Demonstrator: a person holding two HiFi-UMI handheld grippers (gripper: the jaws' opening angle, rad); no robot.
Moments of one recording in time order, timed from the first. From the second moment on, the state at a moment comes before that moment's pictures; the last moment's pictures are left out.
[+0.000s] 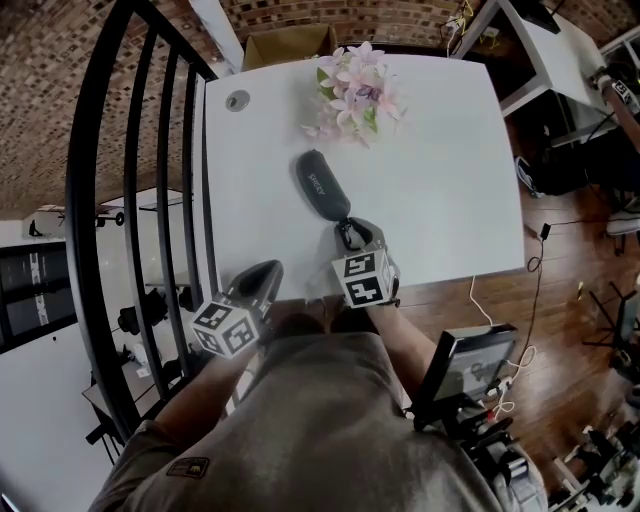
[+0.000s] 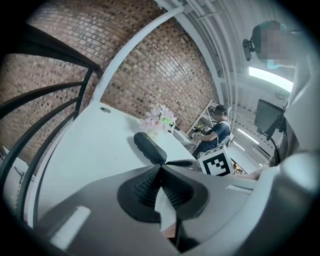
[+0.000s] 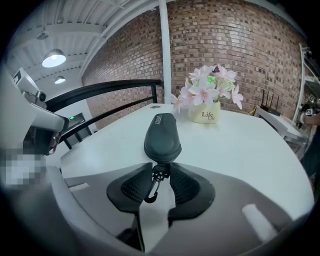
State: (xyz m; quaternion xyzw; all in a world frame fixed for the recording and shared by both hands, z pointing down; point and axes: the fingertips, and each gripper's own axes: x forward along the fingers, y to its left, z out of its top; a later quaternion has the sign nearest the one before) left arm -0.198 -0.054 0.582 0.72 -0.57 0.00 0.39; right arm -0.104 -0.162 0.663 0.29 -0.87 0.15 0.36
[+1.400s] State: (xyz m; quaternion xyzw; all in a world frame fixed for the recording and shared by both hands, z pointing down) left arm -0.130 -0.102 0.513 0.81 -0.49 -0.05 0.32; right arm -0.048 -0.170 0.416 0.40 -0.90 0.00 0.15
